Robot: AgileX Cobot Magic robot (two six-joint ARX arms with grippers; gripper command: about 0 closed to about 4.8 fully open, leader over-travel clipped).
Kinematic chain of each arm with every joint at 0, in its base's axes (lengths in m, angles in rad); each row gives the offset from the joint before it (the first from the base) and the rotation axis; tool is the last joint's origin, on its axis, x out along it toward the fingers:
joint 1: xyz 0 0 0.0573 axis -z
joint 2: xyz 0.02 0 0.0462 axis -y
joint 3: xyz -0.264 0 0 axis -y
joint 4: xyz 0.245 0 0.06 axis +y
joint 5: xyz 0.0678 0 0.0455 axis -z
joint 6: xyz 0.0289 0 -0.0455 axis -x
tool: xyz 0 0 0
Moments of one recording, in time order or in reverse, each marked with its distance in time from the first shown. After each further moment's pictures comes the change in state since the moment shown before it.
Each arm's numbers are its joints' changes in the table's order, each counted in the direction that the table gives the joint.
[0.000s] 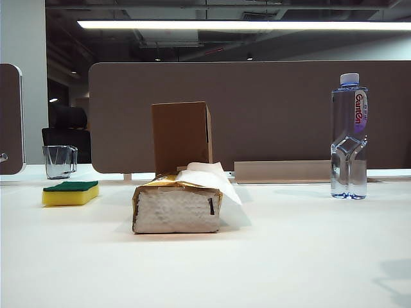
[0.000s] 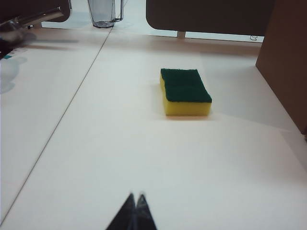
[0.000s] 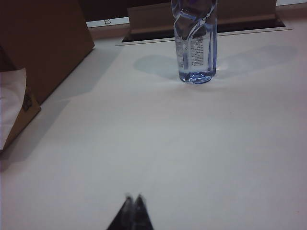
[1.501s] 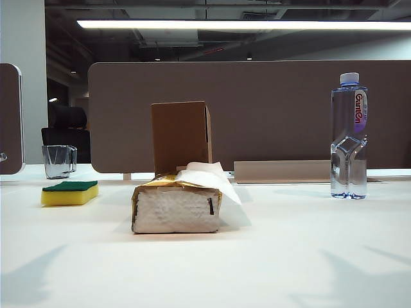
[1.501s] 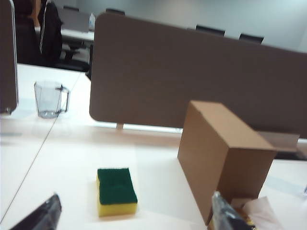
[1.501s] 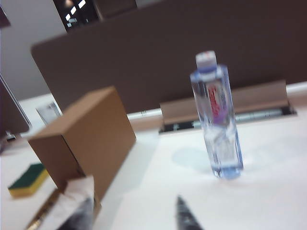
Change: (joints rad) left arm 0.000 0.000 0.274 -0.025 0.185 0.130; right arm -0.005 0.000 0.272 -0.016 -0.026 -0.201
